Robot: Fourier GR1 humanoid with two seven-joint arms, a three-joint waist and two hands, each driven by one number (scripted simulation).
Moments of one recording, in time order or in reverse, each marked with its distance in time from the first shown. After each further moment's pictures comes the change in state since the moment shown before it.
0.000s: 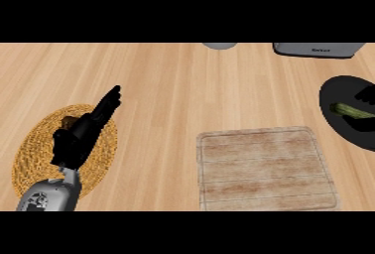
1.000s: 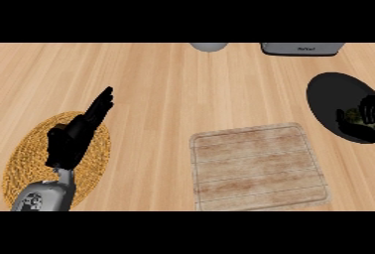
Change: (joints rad) left arm 0.014 0.027 0.021 0.030 0.012 0.024 -0.017; right arm 0.415 0.090 0.080 -0.819 -0.100 -0.006 0.154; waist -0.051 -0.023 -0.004
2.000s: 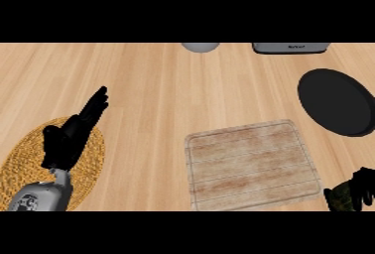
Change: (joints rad) left arm 0.006 0.022 -0.003 -0.009 0.019 0.050 0.028; right arm 0.681 -0.125 0.254 -1.123 0.123 0.033 0.487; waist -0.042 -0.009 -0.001
